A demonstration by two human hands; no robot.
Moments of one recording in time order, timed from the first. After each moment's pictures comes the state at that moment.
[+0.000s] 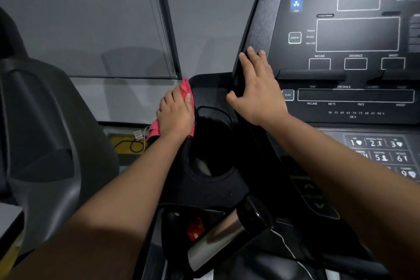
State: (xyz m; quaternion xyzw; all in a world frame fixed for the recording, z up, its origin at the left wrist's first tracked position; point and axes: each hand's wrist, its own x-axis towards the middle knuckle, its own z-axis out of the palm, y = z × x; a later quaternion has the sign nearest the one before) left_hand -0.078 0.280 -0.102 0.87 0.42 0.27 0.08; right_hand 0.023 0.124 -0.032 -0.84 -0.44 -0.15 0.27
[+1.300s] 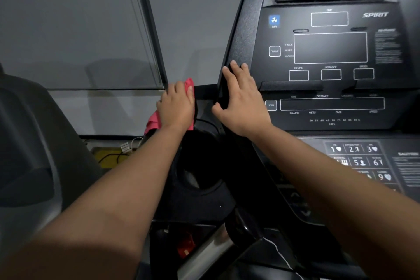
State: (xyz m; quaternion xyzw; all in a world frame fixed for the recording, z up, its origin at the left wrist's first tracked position) left_hand -0.032 0.281 -0.071 0.88 0.37 0.29 0.05; right_hand 0.022 0.125 -0.032 -0.84 -0.44 -0.14 0.29
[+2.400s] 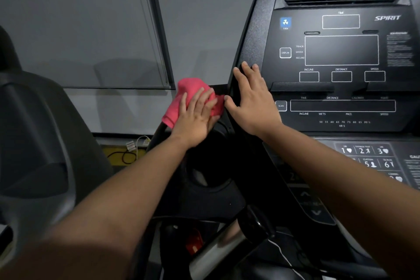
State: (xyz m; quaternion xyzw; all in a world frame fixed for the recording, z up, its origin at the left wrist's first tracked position) left_hand -0.049 0.285 -0.113 0.94 0.08 0.32 -0.10; right_hand 0.025 0.126 -0.034 -0.83 -0.44 -0.15 0.30
